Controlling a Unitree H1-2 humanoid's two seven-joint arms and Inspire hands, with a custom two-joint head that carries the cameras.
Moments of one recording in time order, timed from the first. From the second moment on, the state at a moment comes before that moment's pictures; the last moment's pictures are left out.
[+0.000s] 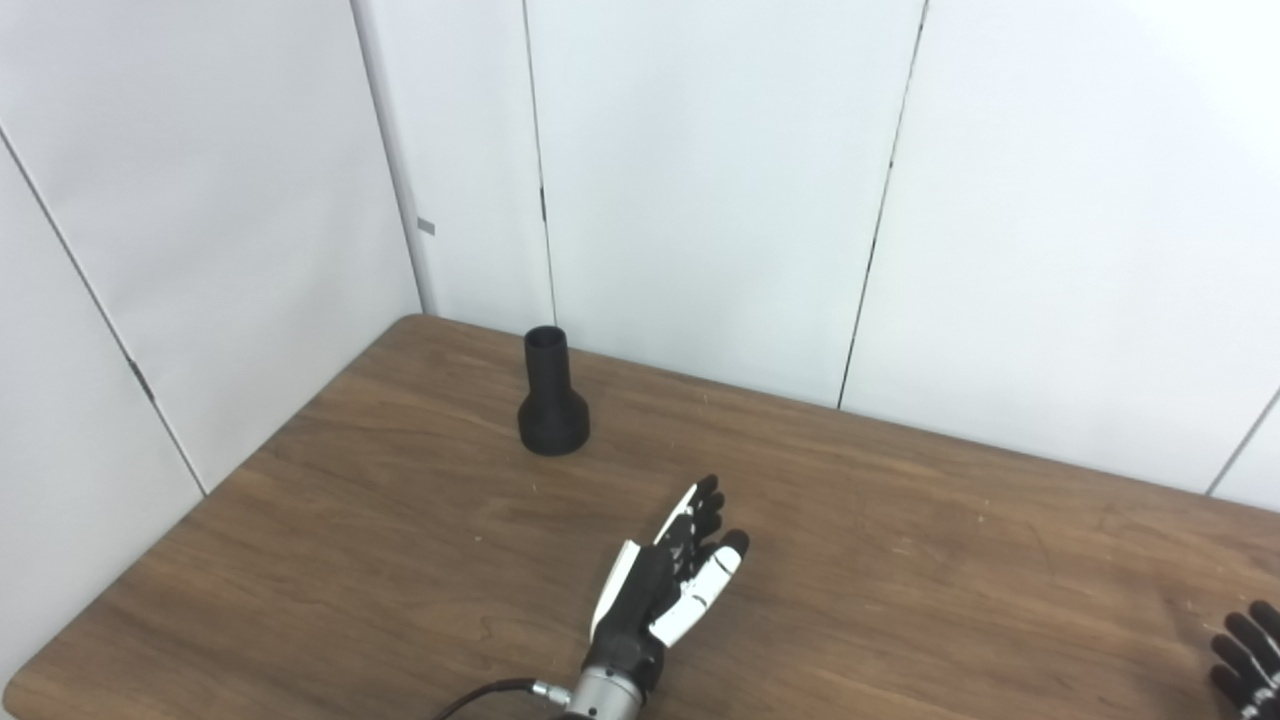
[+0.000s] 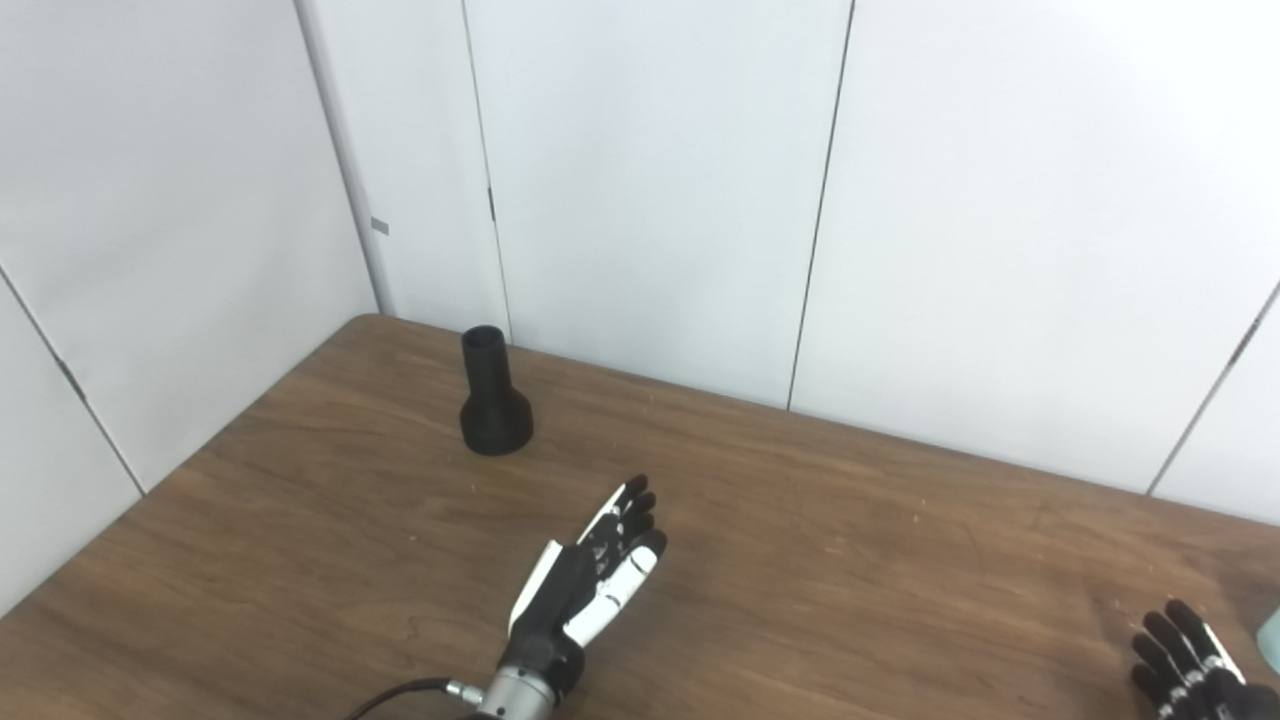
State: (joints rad) left arm 0.01 -0.03 -0.01 -0.22 0.12 0.12 0.06; right arm -0.10 -0.19 -0.16 0.03 0.25 0.02 0.16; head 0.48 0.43
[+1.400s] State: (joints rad) left arm -0.25 0.59 0.08 0.02 0.54 0.35 0.03; right arm -0.10 -0.20 -0.15 0.05 0.25 0.01 0.16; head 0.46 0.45
